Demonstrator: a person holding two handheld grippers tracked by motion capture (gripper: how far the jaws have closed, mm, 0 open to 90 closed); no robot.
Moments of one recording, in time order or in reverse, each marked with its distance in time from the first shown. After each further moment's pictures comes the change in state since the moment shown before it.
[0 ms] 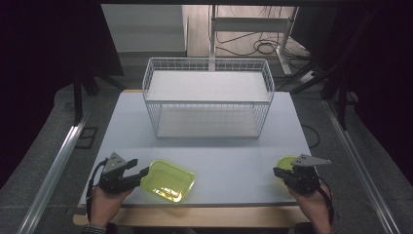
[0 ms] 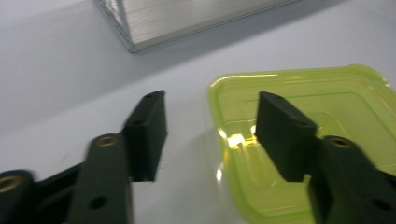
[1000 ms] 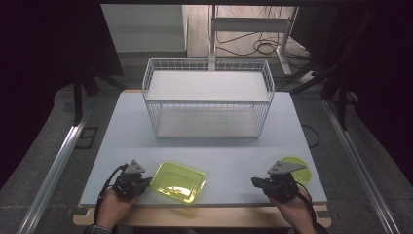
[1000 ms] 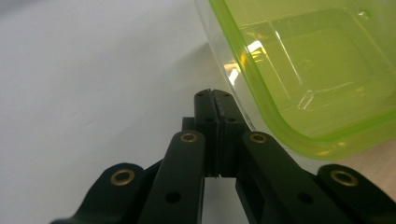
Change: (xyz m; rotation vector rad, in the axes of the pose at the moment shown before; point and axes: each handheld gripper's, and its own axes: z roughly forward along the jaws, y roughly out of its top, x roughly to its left) left arm -0.023 -0.011 0.036 0.281 -0.133 0.056; right arm 0.053 0.006 0.024 0.055 0.164 -0.054
